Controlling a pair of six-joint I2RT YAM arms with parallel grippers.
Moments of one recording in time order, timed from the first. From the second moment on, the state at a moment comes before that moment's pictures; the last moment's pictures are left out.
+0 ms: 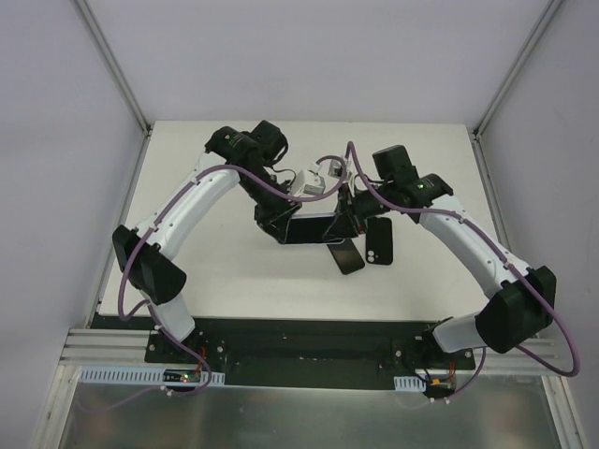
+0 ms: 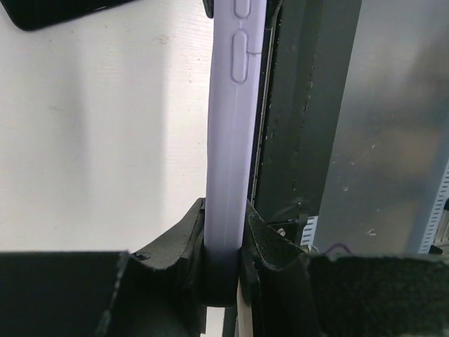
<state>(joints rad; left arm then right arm) -0.62 1.73 1.88 -1.51 0.65 0.68 0.52 1.41 1.30 -0.77 -1.01 -0.31</state>
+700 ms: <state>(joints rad) -0.35 1.52 1.44 -0.71 1.00 0.00 0.39 1.37 1.26 -0.47 -0.99 0.20</state>
